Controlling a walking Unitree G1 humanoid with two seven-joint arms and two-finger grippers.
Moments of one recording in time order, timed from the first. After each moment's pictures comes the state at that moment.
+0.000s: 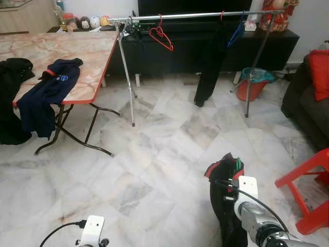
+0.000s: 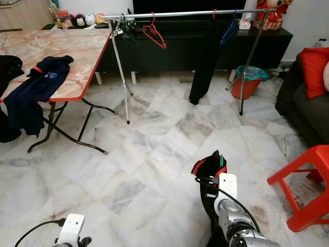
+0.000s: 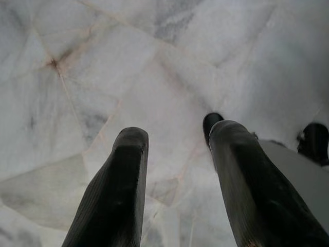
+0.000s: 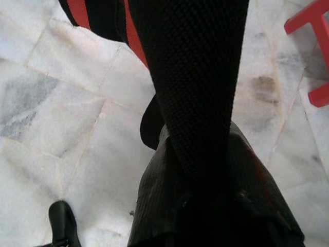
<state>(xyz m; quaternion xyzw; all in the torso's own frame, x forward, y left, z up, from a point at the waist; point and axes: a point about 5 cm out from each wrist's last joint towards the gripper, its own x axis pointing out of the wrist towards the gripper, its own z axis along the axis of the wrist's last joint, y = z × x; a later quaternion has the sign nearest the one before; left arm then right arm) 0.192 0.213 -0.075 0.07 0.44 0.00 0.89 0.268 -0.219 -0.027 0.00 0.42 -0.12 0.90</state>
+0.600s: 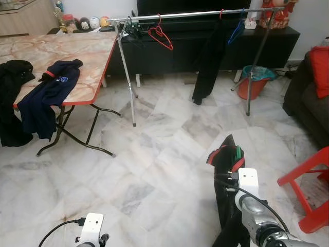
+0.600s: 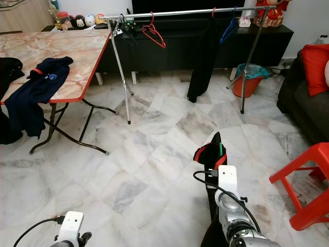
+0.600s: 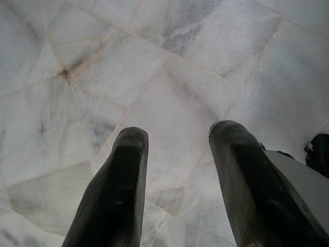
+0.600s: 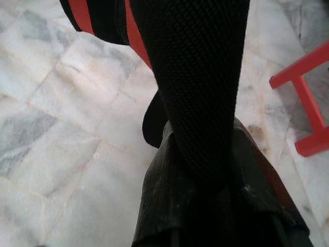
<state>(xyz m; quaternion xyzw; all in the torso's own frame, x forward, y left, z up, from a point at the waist) 0.194 0.214 -0.073 0.07 0.43 0.01 0.90 0.282 -0.221 -0.012 -0.06 0.32 -0.12 0.94</state>
